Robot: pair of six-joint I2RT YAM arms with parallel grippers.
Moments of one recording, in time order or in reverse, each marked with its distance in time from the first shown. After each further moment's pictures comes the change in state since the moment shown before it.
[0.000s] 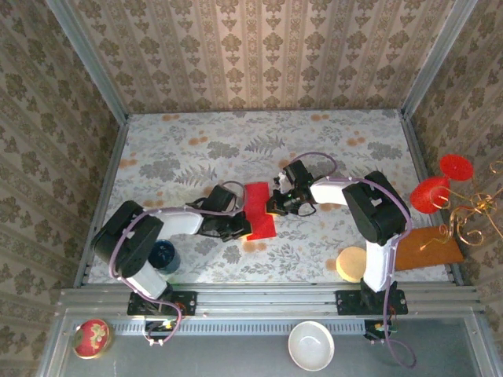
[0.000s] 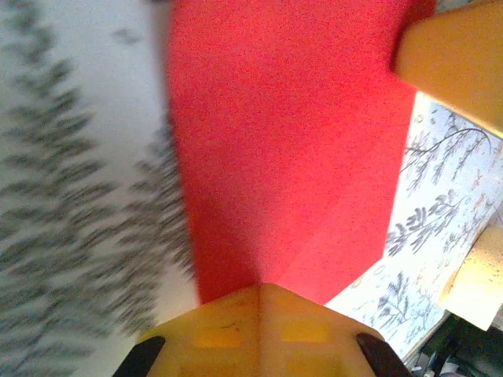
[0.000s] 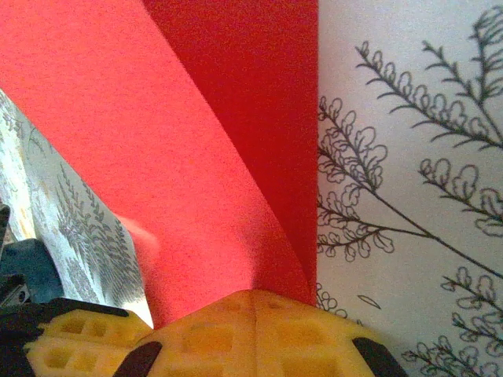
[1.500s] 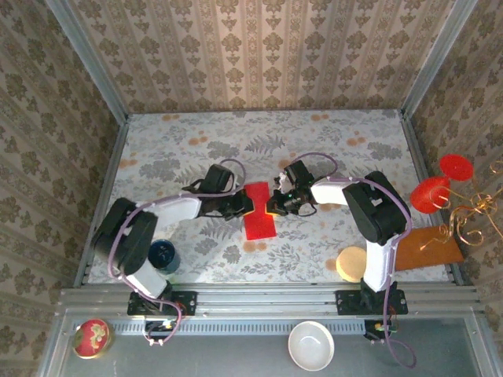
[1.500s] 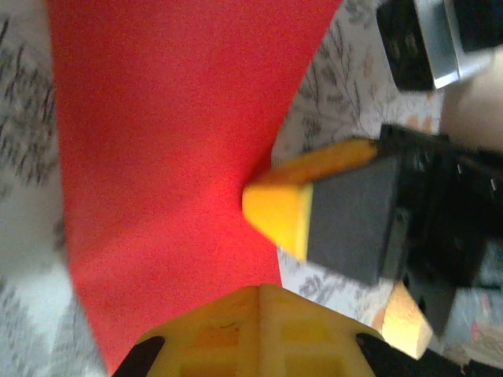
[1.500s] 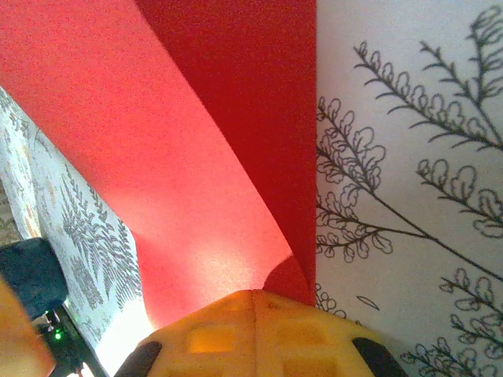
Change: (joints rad) left arm 0.073 0.064 0.223 -0.035 0.027 0.064; right arm -0.006 0.001 -0.011 0.019 -0.012 0.003
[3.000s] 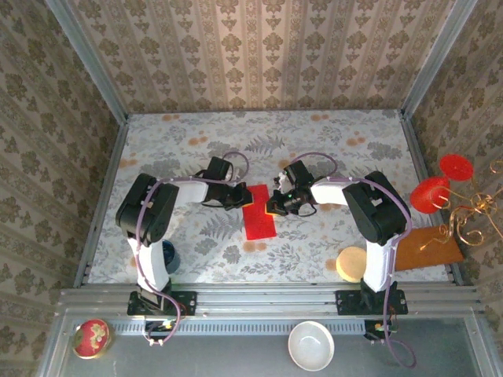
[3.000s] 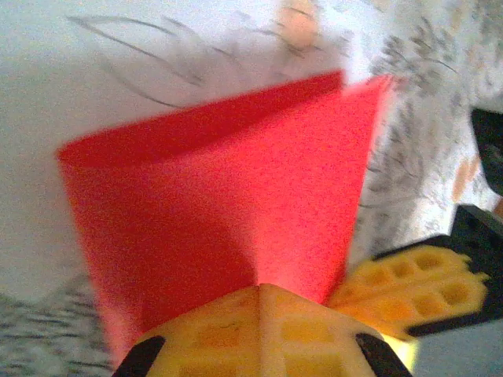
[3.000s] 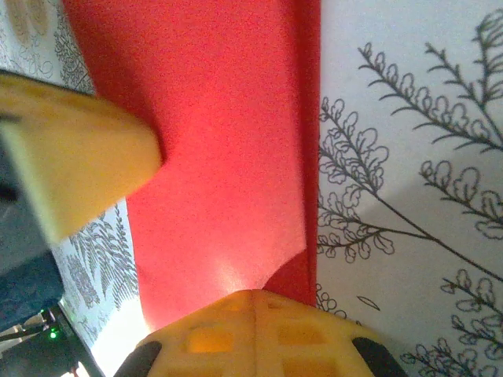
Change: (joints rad) left arm 0.116 0.256 0.135 0.029 0.093 0.165; right arm 0.000 0.000 0.001 -0.005 0.007 -0.015
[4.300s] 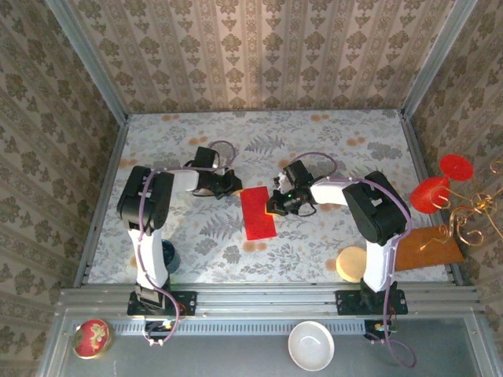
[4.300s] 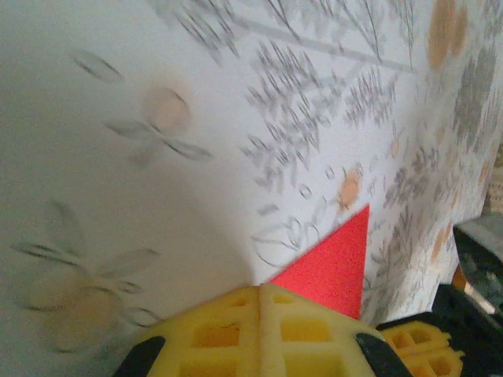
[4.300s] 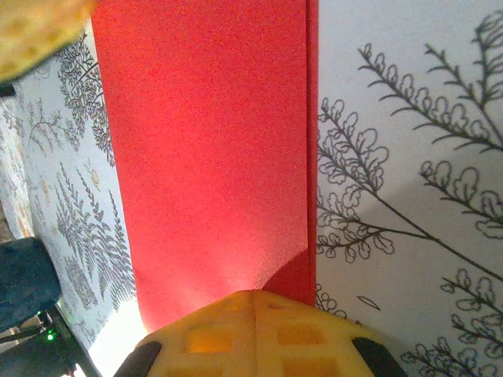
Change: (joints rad) left arm 0.148 0.103 0.131 -0.032 0.067 0.031; right arm 0.003 0.000 0.004 -0.006 0.009 0.000
